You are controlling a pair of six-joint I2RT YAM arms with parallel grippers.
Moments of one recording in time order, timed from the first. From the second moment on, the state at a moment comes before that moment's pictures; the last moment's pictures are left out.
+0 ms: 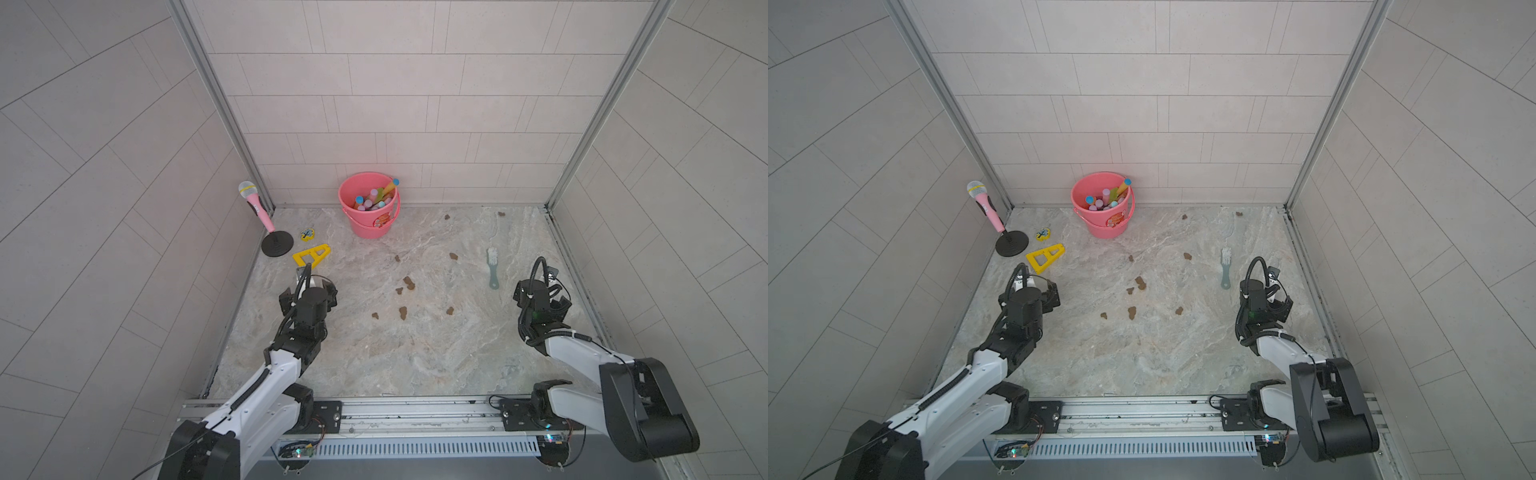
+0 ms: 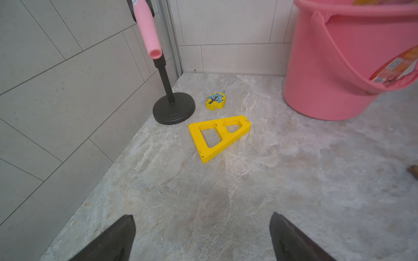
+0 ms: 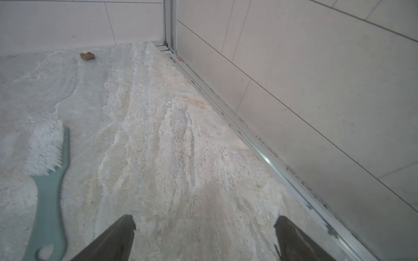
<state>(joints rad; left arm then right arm) -0.28 0.91 0.27 0.16 -0.62 -0.13 0.06 1.24 0.32 0.37 0.68 0.24</state>
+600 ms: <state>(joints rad) -0.18 1.07 0.22 0.39 -0.48 -0.04 -0.01 1.55 0.34 0.84 0.32 0.06</state>
